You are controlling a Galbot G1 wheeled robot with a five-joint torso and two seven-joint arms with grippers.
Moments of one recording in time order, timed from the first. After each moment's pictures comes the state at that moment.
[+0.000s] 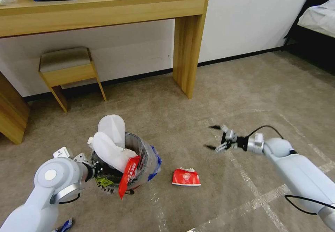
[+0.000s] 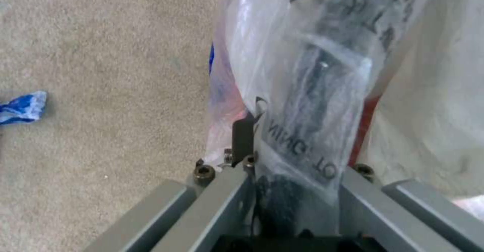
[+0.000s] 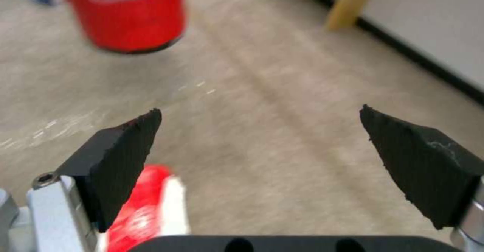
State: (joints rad) left arm 1.25 -0.99 -0.55 -2.13 -1.87 0.65 -1.35; right arm -0.65 0.87 -0.02 1.05 0.37 0.47 -1.04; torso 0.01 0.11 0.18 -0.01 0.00
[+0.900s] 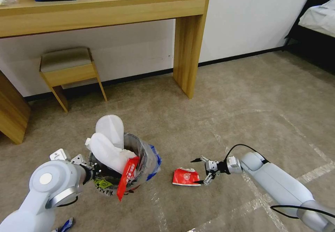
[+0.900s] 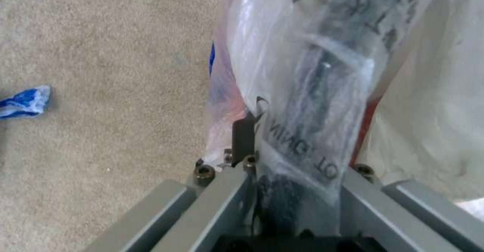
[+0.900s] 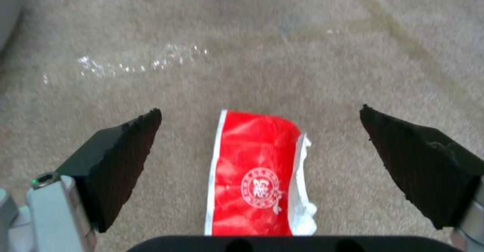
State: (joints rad) left arm 1.28 -0.99 -0.57 -2.18 -1.89 0.64 -1.36; right arm -0.57 0.98 -0.28 0.87 0.22 0.53 -1.05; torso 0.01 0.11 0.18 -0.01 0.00
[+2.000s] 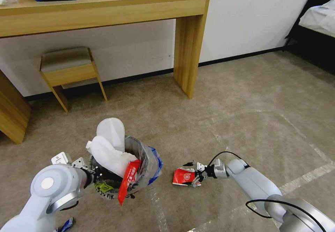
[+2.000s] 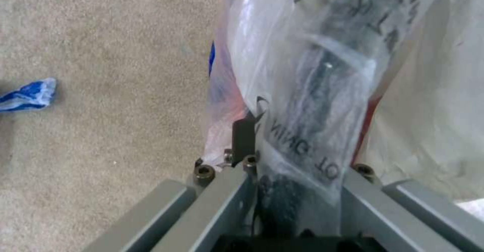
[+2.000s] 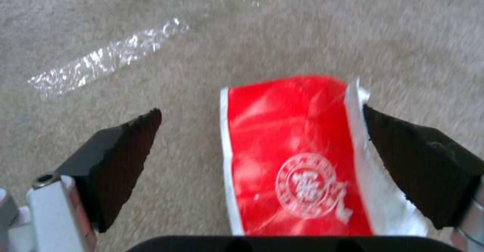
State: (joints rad) left arm 1.31 -0.99 -0.56 -2.19 -1.86 0.64 -1.36; right arm -0.55 1.21 -0.20 0.49 0.19 0.50 -1.04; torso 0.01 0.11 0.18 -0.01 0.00
